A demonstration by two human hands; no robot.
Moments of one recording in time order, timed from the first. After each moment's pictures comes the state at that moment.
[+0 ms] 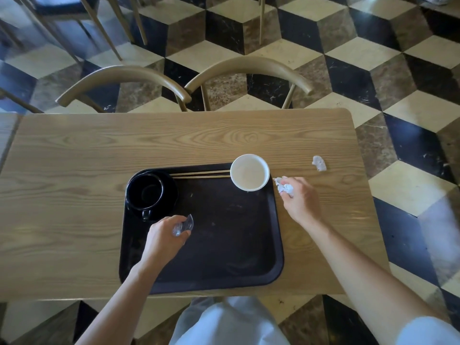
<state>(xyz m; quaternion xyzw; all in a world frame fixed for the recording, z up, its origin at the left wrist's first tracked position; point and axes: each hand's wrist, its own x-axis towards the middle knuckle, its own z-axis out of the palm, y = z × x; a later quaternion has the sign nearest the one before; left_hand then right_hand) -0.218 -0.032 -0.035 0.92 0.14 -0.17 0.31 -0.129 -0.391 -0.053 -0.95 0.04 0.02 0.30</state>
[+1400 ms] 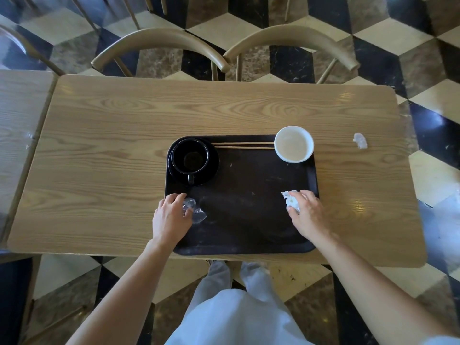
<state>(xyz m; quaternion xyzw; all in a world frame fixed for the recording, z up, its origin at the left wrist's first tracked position) -0.269 0.060 -0.054 0.96 0.16 -0.15 0.19 -0.238 -0.300 -0.081 -0.97 0.02 0.12 0.20</state>
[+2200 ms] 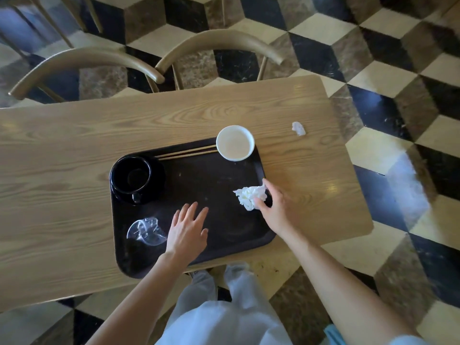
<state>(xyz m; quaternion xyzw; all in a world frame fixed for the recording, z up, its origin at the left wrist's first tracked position) -0.267 -0.074 -0.060 0.97 -0.12 -0.18 0.11 -0.252 -0.335 -0.061 -0.91 0.15 0.07 0.39</state>
